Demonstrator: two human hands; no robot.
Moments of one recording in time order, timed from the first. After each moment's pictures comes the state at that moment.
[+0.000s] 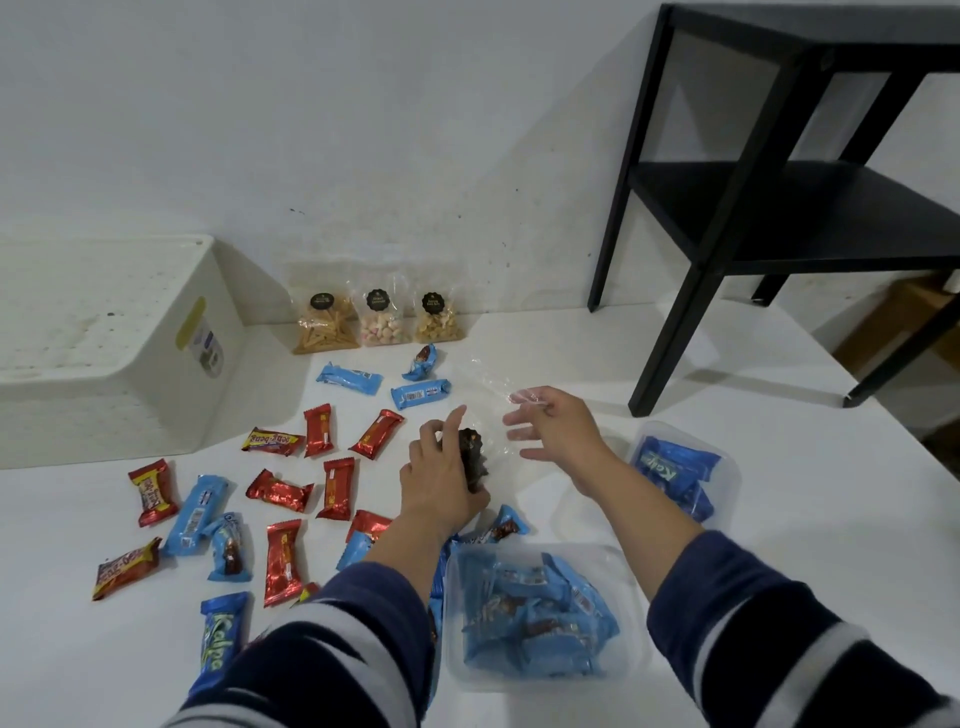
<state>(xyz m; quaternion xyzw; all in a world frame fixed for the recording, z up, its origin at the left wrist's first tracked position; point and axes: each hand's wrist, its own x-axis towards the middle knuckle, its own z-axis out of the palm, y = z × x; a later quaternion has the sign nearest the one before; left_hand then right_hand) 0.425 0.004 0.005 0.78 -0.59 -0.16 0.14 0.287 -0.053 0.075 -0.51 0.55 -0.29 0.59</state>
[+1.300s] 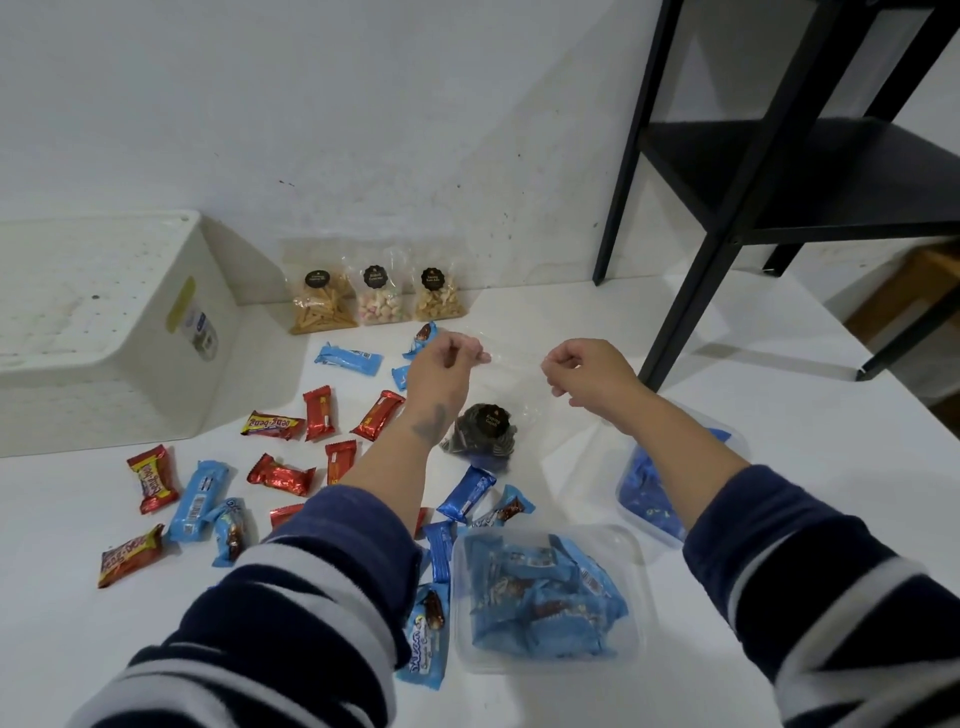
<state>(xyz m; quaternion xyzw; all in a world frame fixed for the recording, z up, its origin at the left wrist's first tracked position) 0.436 -0.056 0.060 0.63 -0.40 -0.39 0.54 0.266 -0.090 0.091 -0.66 0.59 -0.21 0.42</state>
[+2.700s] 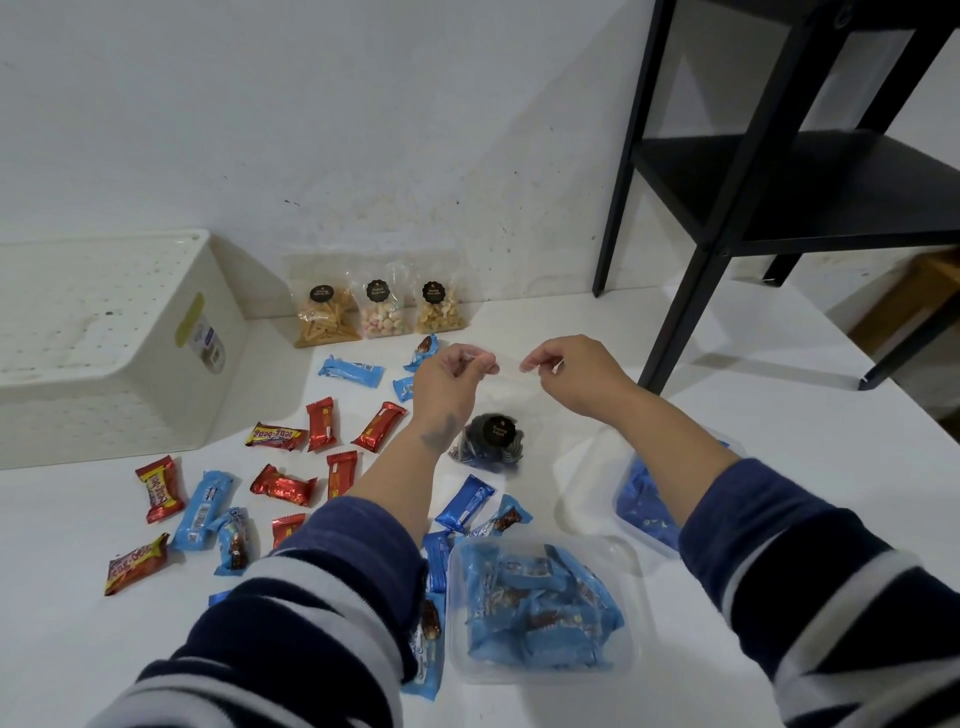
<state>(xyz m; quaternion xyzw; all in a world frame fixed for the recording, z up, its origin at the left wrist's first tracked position) 0.425 -0.057 0.065 0.63 -0.41 -0.38 0.54 0.273 -0.095 0.104 -0.76 0.55 -0.16 0.31</state>
